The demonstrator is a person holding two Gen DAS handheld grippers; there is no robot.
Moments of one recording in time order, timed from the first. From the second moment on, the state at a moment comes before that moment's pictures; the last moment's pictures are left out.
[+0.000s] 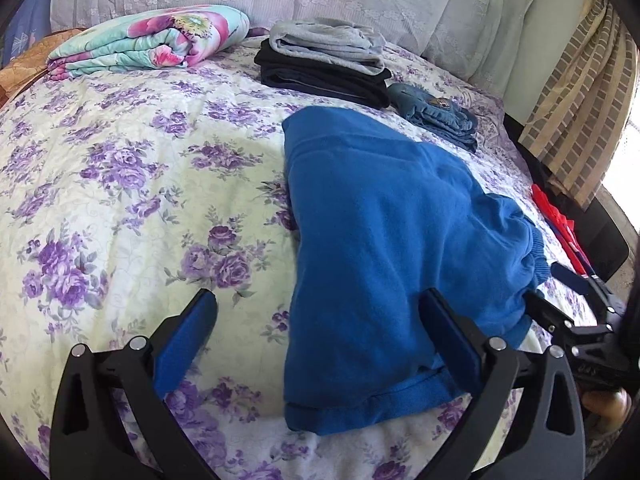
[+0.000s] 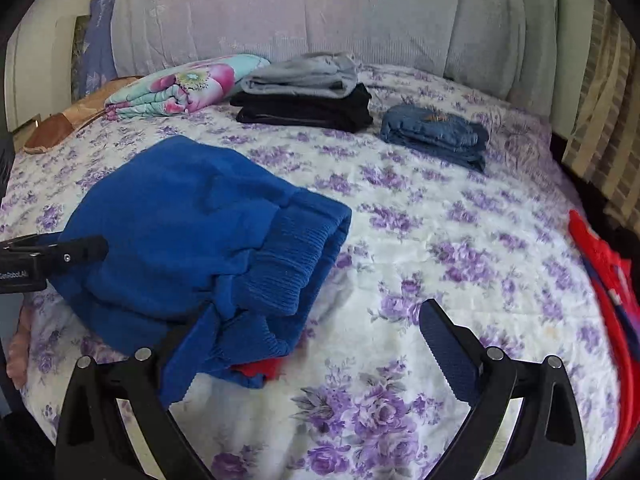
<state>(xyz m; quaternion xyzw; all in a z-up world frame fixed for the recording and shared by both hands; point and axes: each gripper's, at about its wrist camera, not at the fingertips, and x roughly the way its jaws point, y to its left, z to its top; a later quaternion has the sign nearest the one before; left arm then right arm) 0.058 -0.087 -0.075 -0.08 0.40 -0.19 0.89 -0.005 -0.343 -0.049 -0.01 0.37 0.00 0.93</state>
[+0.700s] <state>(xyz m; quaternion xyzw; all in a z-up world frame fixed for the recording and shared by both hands) 0.065 -0.080 -0.079 -0.12 0.41 -0.20 0.88 0.039 -0.301 -0.003 -0.05 0.32 0.01 0.95</state>
